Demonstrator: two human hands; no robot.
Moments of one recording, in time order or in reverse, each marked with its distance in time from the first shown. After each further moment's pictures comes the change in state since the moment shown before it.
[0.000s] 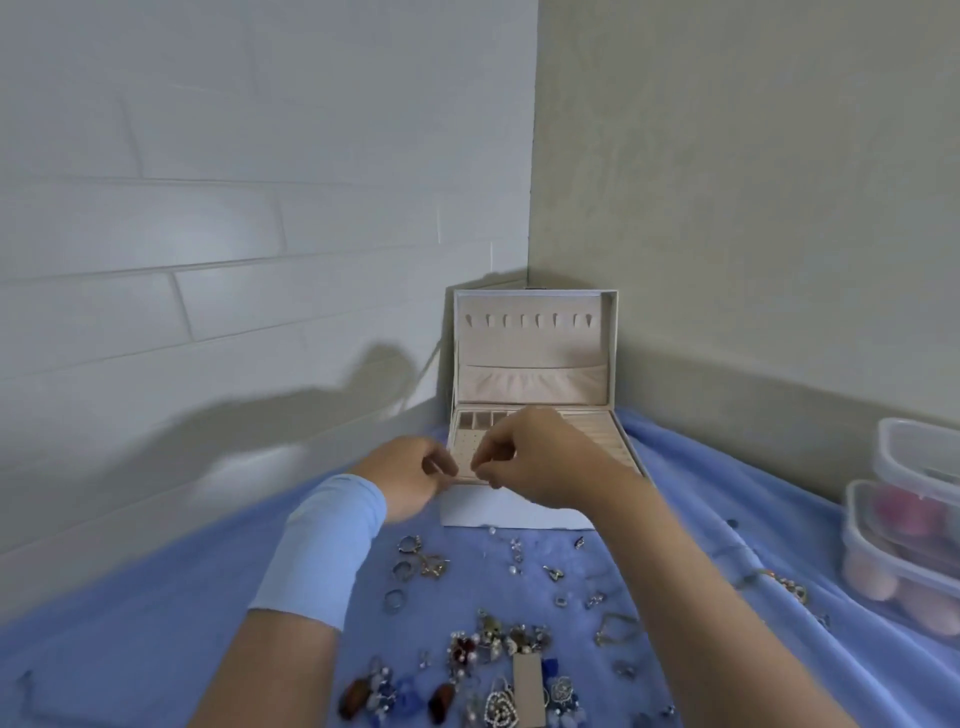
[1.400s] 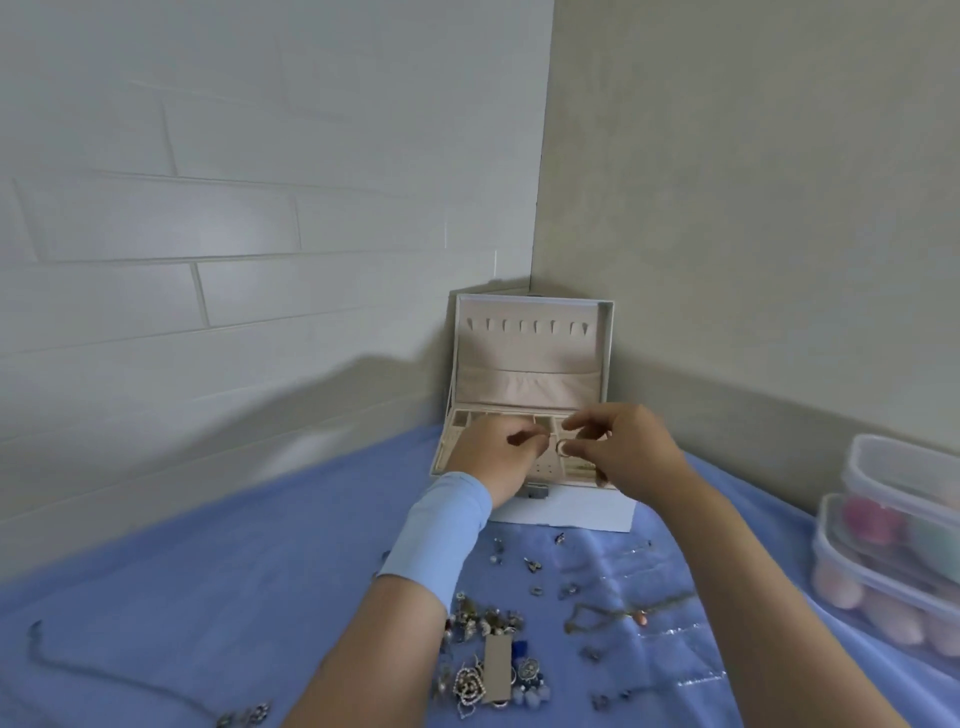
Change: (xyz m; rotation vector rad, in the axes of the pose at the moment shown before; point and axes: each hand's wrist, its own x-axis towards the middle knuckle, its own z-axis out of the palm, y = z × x) left_hand 0.012 0.072 0.058 -0.407 0.218 0.160; right_hand -0.030 0.067 -0.034 0.277 0.314 0.196
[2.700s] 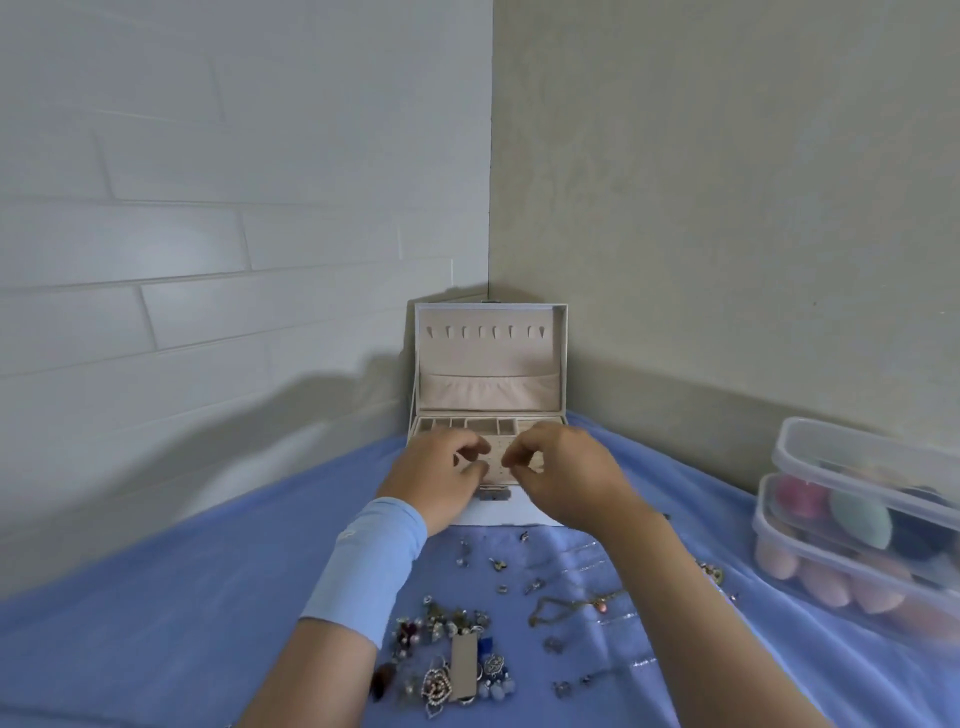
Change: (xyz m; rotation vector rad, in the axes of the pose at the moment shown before) left_hand -0.015 -0.011 -0.012 0.295 0.016 0.142; right_hand -0.024 0.001 0.015 -0.356 -0.030 -0.216
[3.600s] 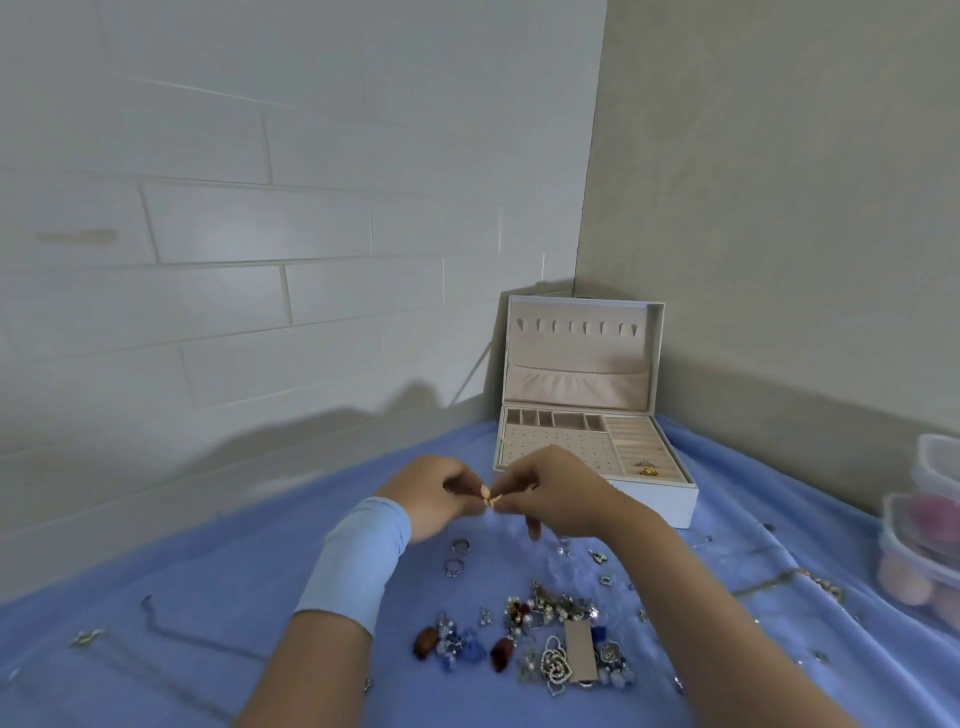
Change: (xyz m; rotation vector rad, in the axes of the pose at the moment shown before) left_hand -0.045 -0.086 -0.067 -0.100 -0.232 -0.252; right_hand 0.016 -0.080 0.064 0.284 -0.399 -0.030
